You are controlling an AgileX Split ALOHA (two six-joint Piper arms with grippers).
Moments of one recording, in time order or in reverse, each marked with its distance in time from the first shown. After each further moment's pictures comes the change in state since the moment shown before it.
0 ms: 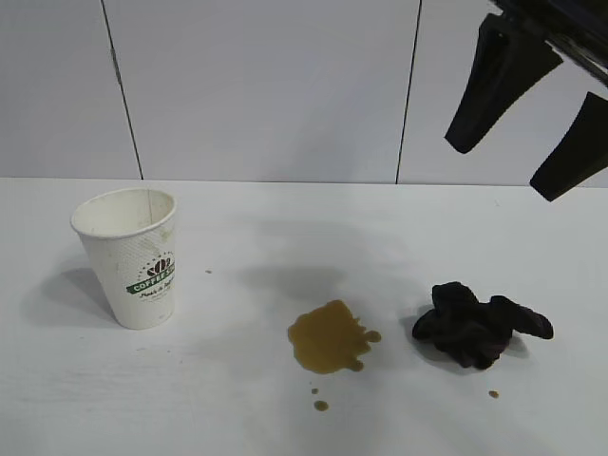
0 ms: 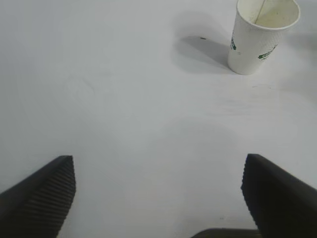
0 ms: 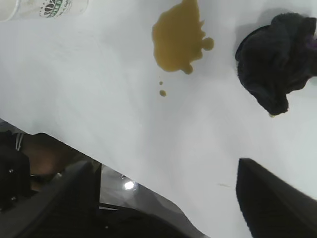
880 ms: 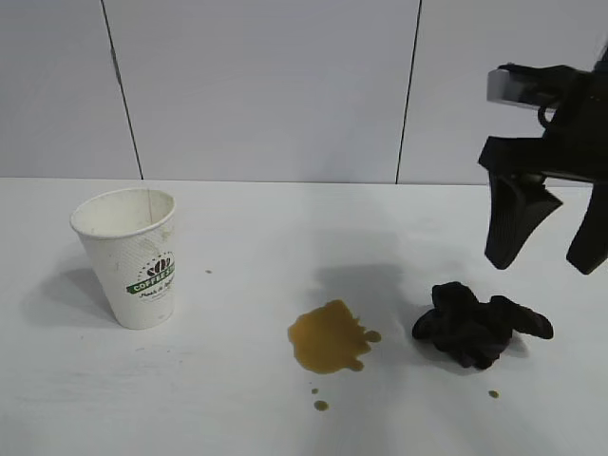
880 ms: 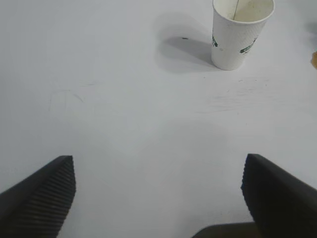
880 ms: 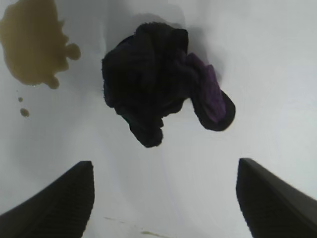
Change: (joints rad) left arm -0.051 0.000 0.002 0.031 -0.006 -0.001; right arm 0.070 0.182 0.082 -0.319 -0.251 0.064
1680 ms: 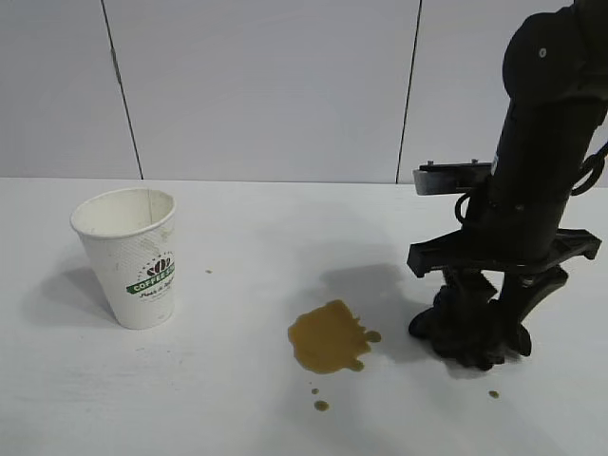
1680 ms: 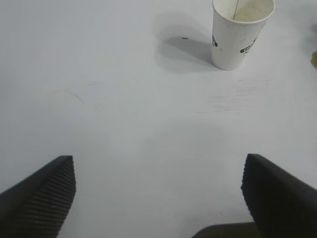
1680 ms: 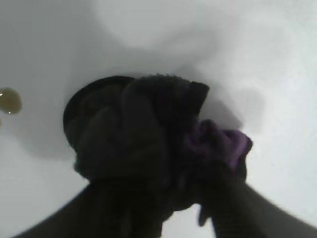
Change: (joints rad) left arm -0.001 0.000 0.000 0.000 0.000 0.000; right arm 0.093 0.213 -0.008 -0.165 -0.191 0.182
